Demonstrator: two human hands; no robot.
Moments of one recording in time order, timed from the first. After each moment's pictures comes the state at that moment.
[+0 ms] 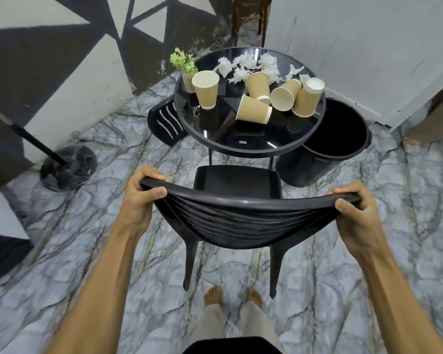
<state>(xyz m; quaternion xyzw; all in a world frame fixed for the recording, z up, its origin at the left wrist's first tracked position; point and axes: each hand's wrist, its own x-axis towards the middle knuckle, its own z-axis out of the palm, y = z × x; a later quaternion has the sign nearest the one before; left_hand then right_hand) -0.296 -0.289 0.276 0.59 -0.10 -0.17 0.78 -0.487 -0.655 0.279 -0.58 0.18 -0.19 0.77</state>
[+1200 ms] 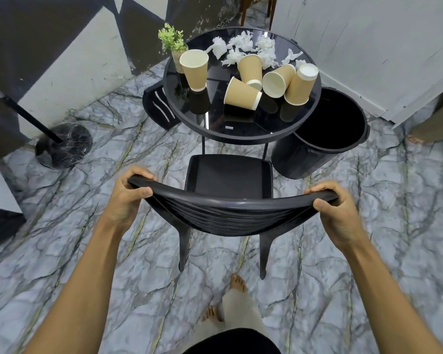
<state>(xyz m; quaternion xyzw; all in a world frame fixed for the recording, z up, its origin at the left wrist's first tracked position) -0.336 -0.309 0.248 0.62 -0.09 -0.18 0.76 -0.502 -0.701 0.249 -0.61 0.15 -0.09 0.77</state>
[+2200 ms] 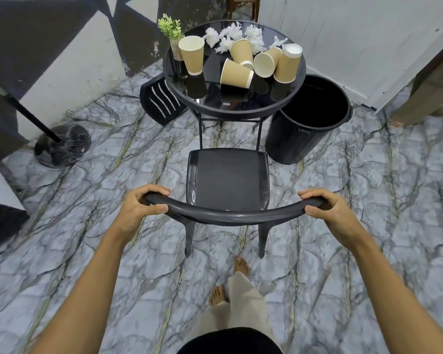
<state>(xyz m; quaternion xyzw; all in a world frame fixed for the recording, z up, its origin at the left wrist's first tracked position) -0.450 -0.249 0.225 0.72 -0.08 -0.24 0.65 -0.628 -0.662 0.227 -0.70 0.20 0.00 0.69</state>
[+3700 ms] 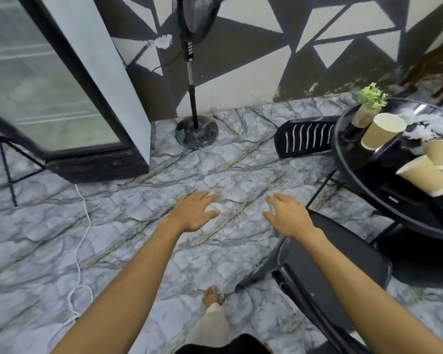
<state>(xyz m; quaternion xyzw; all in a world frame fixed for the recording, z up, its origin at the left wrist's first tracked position) -0.372 -0.061 0.245 0.96 0.01 -0.25 0.16 -0.308 -0.329 0.229 -0.95 -0.20 0.20 0.08</state>
